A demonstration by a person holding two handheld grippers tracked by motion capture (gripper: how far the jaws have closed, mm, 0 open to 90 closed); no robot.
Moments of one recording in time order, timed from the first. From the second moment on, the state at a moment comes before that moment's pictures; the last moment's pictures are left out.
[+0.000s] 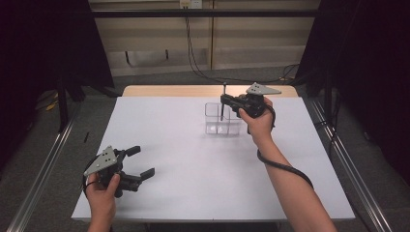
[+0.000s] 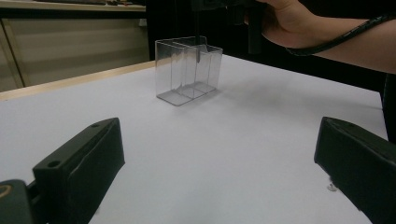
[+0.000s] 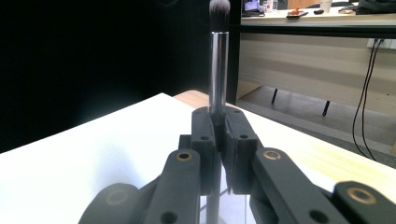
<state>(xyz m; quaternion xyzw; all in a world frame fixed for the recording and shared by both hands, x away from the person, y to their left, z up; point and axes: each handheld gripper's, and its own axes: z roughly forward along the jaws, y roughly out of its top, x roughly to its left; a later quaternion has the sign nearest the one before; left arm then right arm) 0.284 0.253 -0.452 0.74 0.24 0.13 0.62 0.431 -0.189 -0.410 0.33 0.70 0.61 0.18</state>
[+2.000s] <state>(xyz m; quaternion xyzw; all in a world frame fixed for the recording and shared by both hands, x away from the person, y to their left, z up) 0.284 0.252 -0.452 0.74 0.24 0.13 0.61 0.398 -0.190 -0.401 0.30 0.70 0.62 0.17</state>
